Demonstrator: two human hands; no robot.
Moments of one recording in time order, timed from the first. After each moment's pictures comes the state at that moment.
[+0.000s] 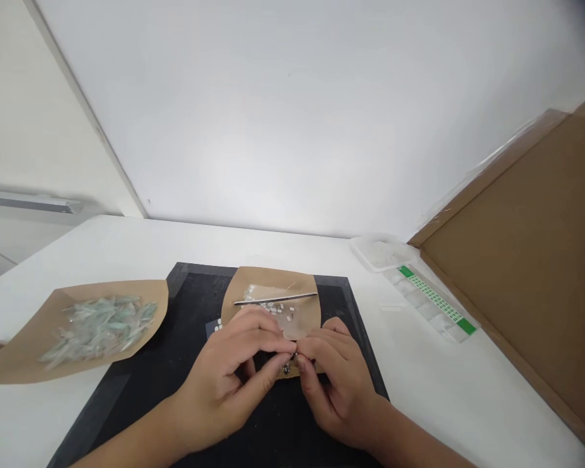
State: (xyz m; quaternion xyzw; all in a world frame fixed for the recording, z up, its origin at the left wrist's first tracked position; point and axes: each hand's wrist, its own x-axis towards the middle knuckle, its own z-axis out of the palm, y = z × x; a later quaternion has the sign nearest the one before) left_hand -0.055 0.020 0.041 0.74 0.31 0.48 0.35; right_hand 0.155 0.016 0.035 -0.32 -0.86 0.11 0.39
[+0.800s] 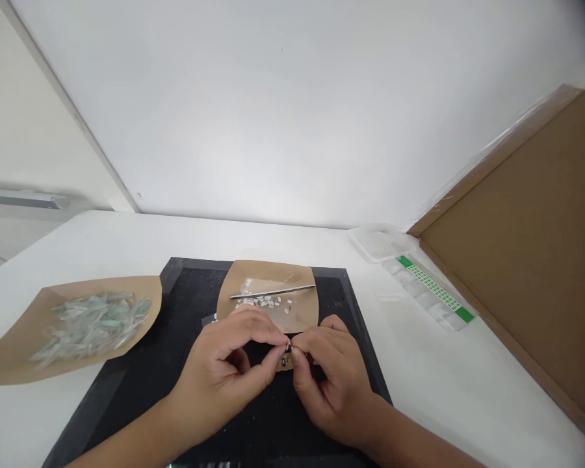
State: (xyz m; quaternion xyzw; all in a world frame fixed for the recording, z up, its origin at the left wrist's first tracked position) left_hand -0.049 0.019 0.039 0.70 0.35 0.50 0.37; right_hand 0.151 0.011 0.032 -0.37 -0.83 0.11 0.40
